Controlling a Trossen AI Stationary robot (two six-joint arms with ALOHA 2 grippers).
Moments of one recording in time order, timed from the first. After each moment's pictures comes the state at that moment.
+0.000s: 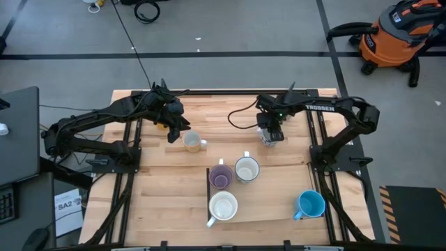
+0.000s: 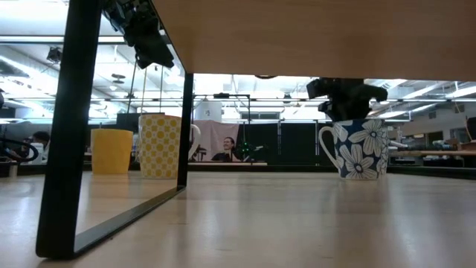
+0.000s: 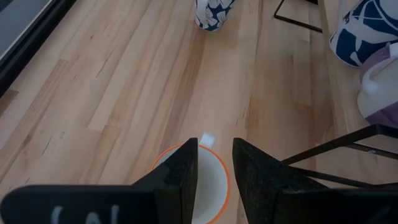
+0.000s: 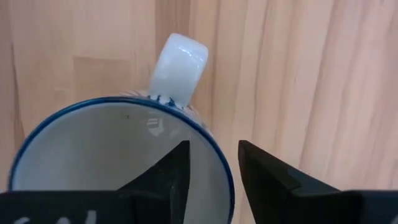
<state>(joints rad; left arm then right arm) 0.42 1.10 0.99 -0.64 0.27 0.00 -0.47 1.51 1.03 -0.90 -0.04 -0.54</state>
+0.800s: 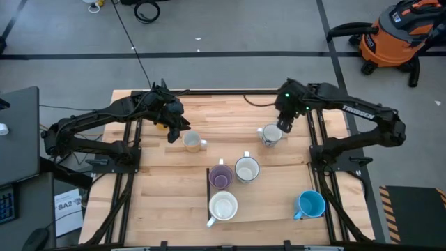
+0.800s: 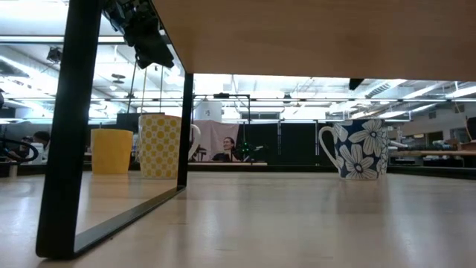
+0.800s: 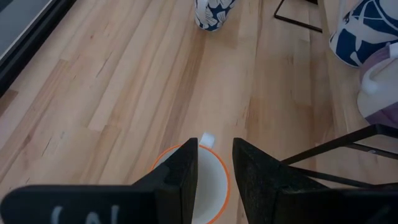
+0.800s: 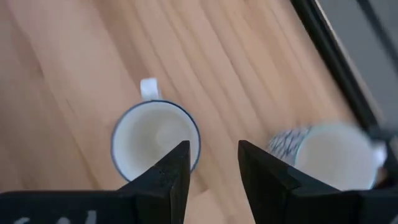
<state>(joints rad) 0.42 1.10 0.99 -0.64 0.27 0.00 -0.47 1.16 1.15 -1.11 0.03 0.00</state>
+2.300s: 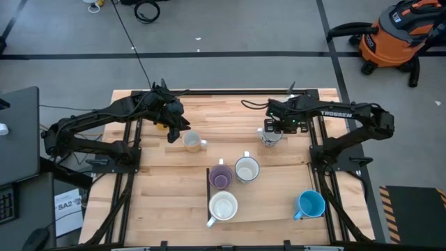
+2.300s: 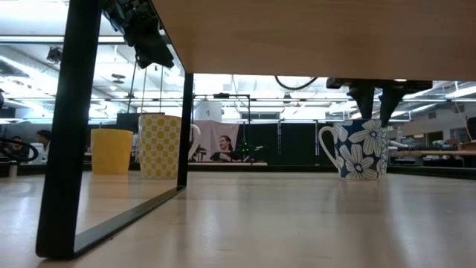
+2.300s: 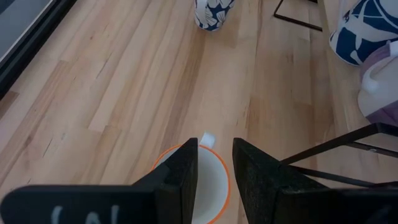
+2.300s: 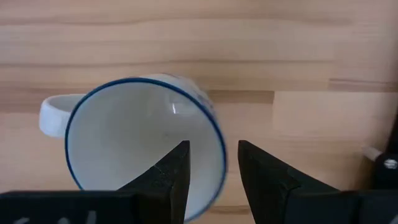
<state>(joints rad) 0.42 1.10 0.99 -0.64 0.27 0.01 -0.39 1.32 0.96 -1.09 0.03 1.21</state>
